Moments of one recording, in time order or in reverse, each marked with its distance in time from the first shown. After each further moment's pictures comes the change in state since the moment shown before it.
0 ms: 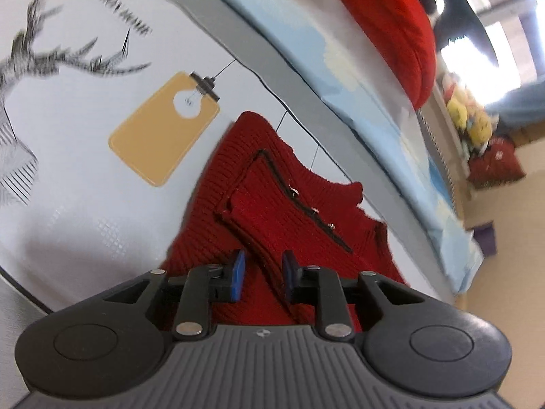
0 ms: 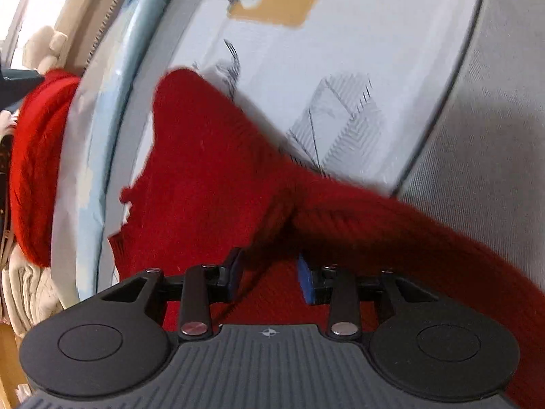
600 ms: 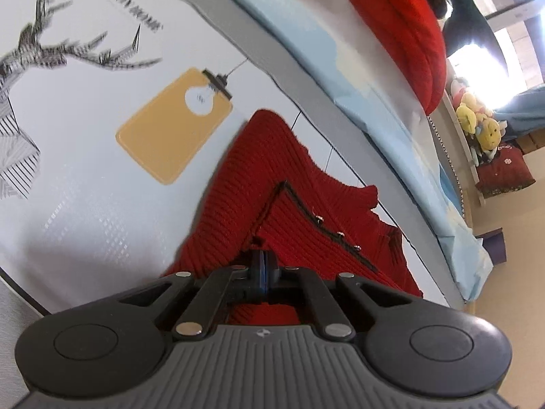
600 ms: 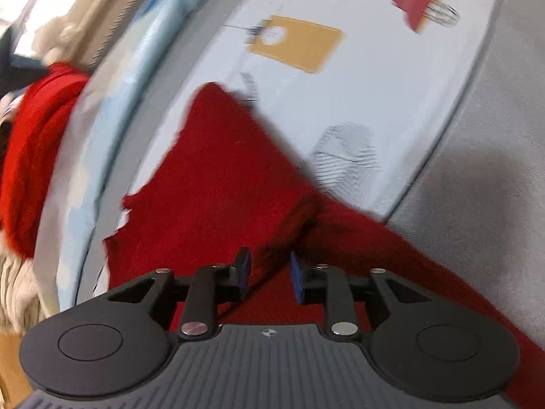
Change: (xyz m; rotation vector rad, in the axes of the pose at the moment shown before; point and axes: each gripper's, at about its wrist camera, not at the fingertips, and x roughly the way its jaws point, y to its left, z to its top) left arm 0.006 0.002 -0.006 0.024 -0.038 0.052; right arm -0.030 0.023 -0.007 -0.127 -0.068 -0.073
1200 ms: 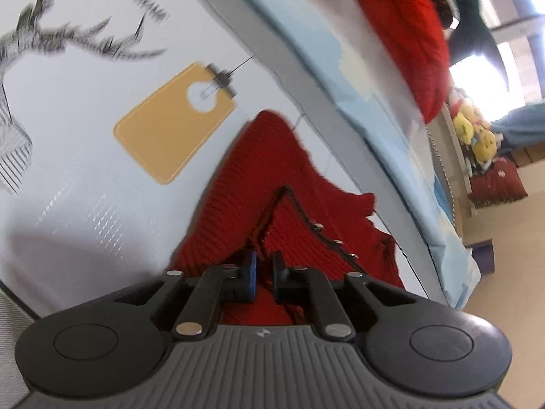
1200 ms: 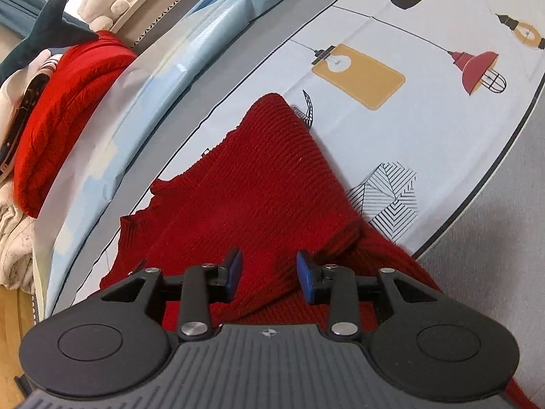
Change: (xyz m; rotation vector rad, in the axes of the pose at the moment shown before) left arm 0.002 0.005 0.007 -0.042 0.006 -0.038; right arm -0.009 0.029 0.002 -0.181 -0.047 0.002
